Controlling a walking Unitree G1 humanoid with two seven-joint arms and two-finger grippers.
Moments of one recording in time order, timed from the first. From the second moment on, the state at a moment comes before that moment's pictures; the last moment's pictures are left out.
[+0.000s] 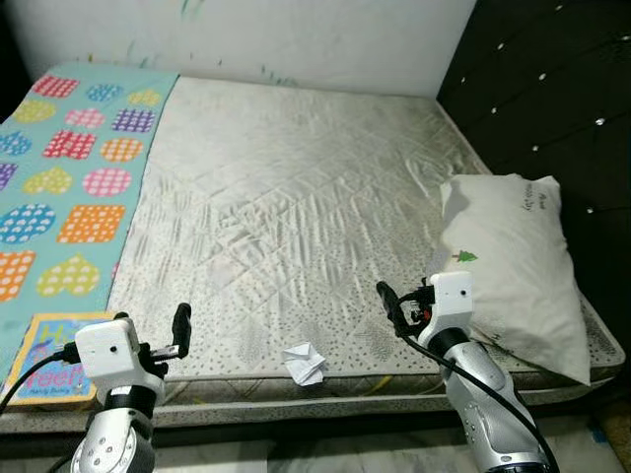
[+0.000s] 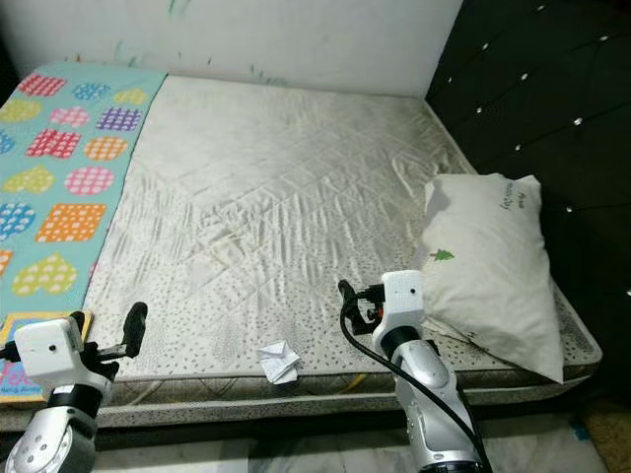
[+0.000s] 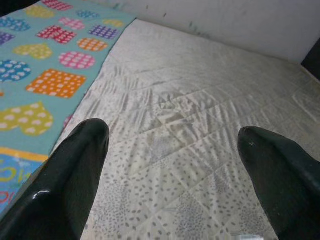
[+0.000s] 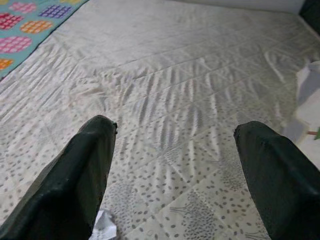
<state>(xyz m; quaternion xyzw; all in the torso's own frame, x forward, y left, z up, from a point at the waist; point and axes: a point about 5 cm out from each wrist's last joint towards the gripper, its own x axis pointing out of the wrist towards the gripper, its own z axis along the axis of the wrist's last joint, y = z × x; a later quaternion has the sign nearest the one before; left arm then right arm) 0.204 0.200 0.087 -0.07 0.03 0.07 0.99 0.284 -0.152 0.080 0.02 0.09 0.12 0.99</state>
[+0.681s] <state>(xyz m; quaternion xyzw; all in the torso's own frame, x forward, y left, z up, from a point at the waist) 0.210 0.198 0.092 -0.06 0.02 0.07 1.00 0.286 -0.146 0.085 -0.01 0.08 0.14 0.99</state>
